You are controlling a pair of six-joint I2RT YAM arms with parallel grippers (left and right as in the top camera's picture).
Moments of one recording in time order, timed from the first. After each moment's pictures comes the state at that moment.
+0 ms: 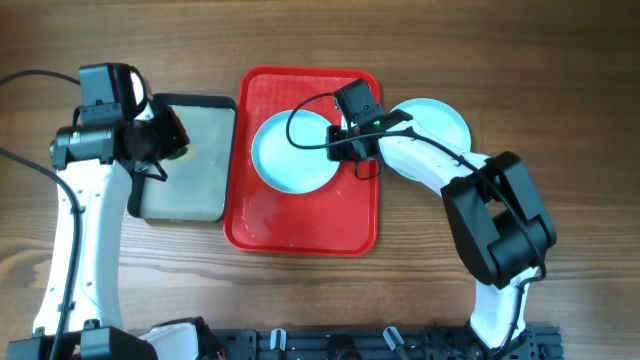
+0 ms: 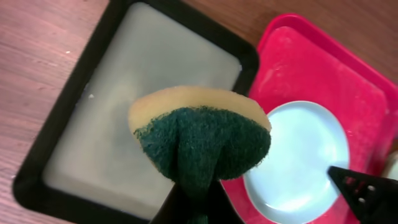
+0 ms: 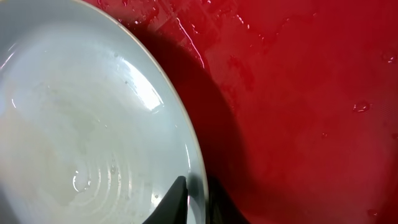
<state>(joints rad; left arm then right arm) 0.13 1.43 1.25 -0.90 0.12 -0.34 0.52 2.04 1.30 -0.40 -0.14 0.47</state>
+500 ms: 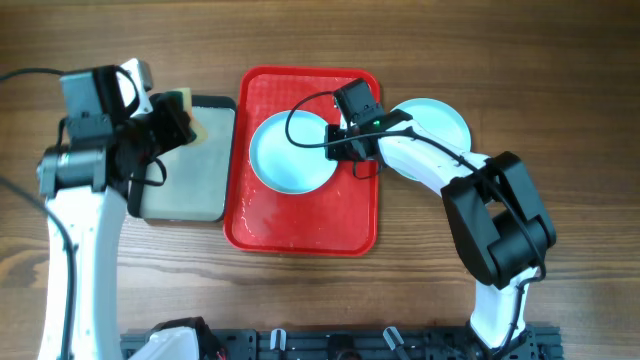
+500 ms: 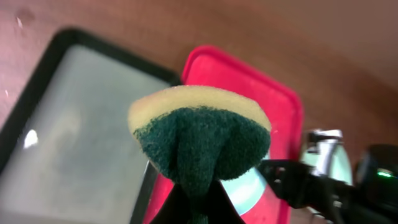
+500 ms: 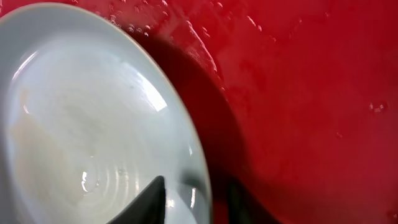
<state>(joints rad) 0.13 1.29 1.25 -0.83 0.29 -0.34 0.52 2.04 1.31 -0.39 -0.16 0.52</state>
